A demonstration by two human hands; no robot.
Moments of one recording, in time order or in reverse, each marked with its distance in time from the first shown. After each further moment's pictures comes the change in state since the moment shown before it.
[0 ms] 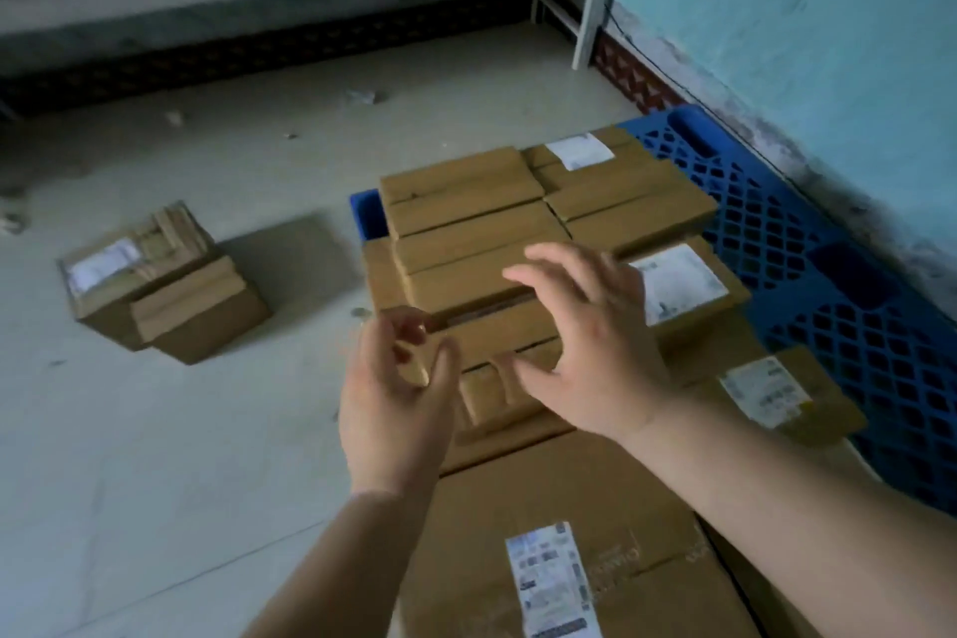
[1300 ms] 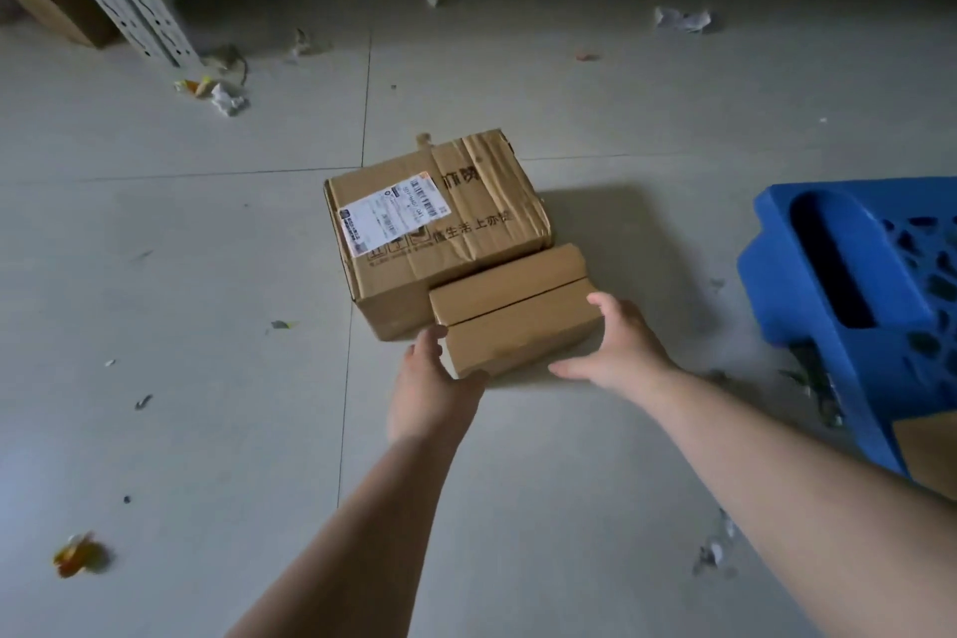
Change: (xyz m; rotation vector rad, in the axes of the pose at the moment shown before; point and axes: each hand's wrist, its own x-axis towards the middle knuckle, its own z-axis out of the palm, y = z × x) left_hand 0.368 -0.514 -0.225 0.214 -0.149 -0.605; right_hand 0.315 -0.223 0.572 0.294 -0.637 0.557
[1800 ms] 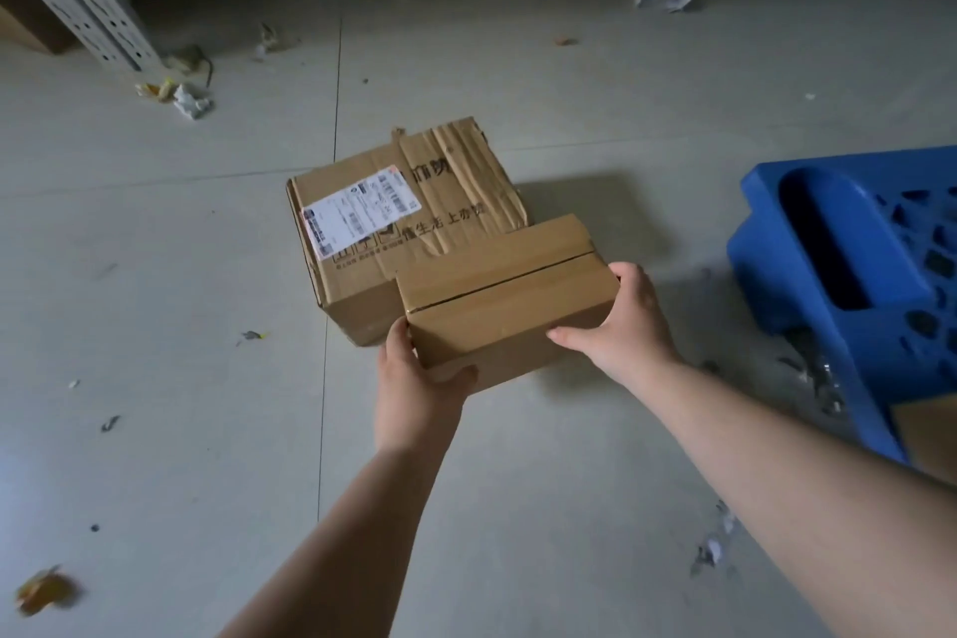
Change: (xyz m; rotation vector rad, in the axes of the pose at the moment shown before) left_hand -0.011 0.019 0.005 -0.155 0.076 0.078; right_hand -0.009 0.001 -0.026 0.212 0.239 -0.019
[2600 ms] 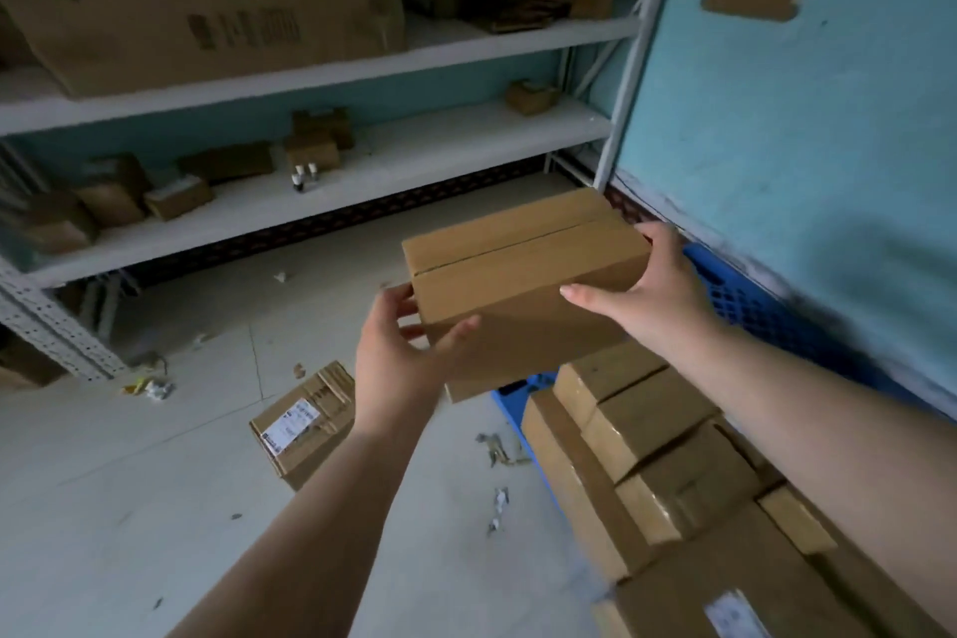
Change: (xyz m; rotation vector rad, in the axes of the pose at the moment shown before) left_hand -0.434 0.477 -0.179 -0.245 -0.298 0.548; right_hand -0.432 -0.216 -0.556 0.199 0.467 -0.027
